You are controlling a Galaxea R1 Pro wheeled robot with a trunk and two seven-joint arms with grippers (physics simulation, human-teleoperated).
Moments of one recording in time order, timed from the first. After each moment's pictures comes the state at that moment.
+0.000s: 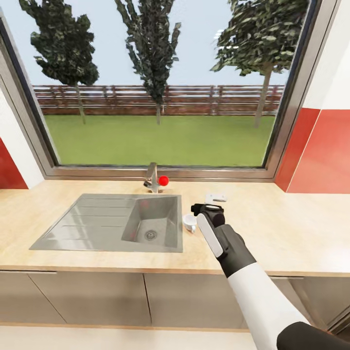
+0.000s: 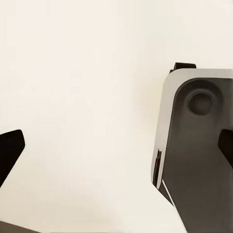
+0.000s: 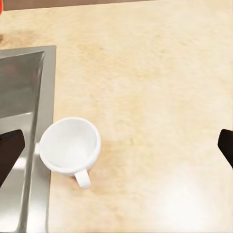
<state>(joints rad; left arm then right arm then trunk) -0.10 0.09 0.51 -0.06 -0.44 -0.15 0.10 -0.84 0.17 0.30 -1.08 -0.40 0.68 -0.67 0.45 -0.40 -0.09</state>
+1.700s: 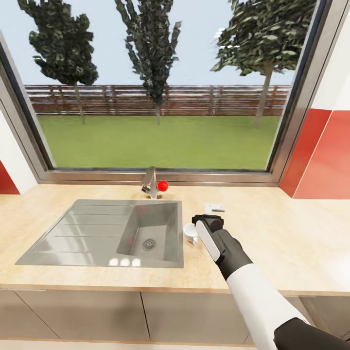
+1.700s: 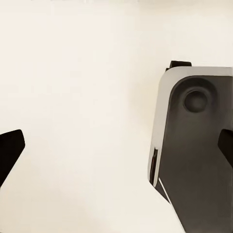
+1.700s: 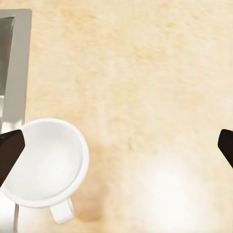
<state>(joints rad) -0.10 0.09 0.51 -0.06 -0.44 -0.15 0.09 -0.84 0.17 0.30 -0.93 -0.40 0.68 -0.67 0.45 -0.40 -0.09</state>
